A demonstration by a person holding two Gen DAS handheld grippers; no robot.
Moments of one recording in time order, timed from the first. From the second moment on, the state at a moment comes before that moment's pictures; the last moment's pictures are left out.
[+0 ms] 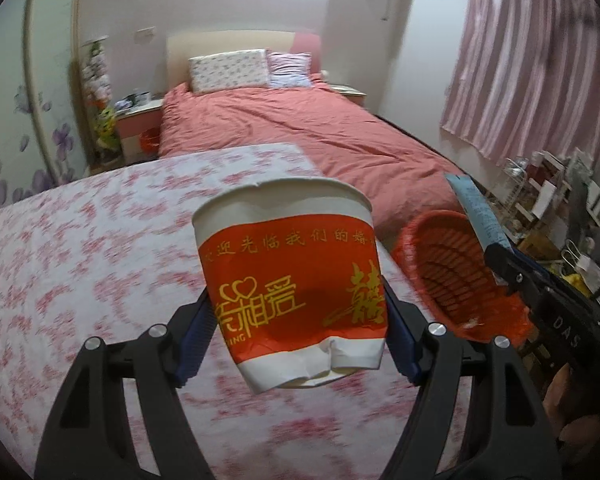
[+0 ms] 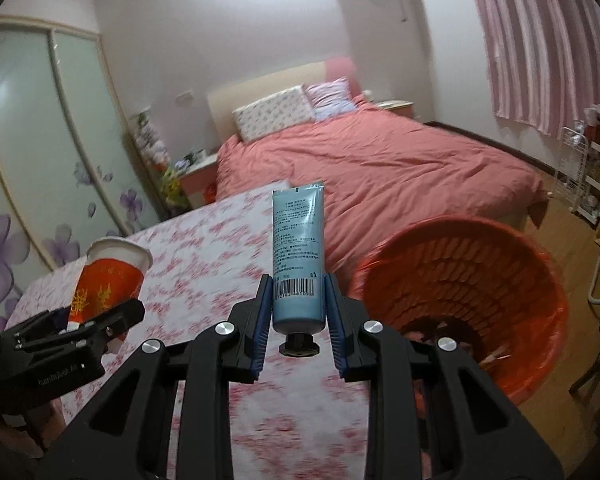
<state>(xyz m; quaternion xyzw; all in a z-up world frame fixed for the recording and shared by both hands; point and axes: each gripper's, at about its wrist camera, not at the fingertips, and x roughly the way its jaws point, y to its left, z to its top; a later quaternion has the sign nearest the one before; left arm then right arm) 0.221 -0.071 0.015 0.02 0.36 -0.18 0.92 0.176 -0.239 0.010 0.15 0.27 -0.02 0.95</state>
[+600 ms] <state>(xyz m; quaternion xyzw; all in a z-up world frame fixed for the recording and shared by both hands) 0.234 -0.237 -0.002 0.05 0.38 -0.31 0.87 0.166 -0.344 -0.003 0.20 0.25 -0.11 0.94</state>
